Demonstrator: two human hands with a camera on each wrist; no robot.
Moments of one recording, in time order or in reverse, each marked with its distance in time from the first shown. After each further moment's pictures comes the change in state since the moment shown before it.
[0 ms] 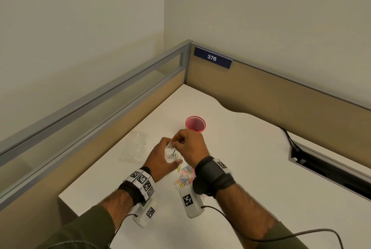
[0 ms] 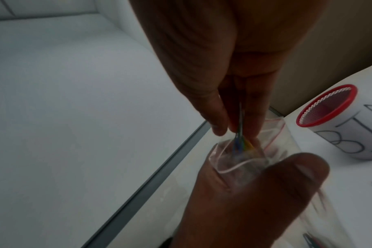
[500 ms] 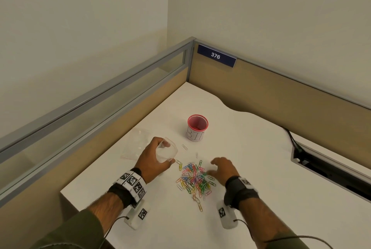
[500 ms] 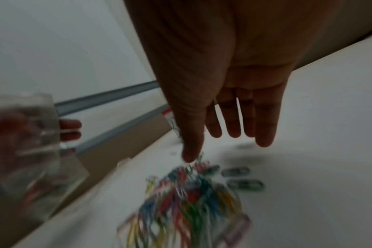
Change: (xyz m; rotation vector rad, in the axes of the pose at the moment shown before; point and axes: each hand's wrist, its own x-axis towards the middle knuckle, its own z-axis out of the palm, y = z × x) left_hand -0.013 -0.022 -0.023 -0.045 0.046 0.019; right_hand -0.027 0.148 -0.020 -0.430 -0.241 0.423
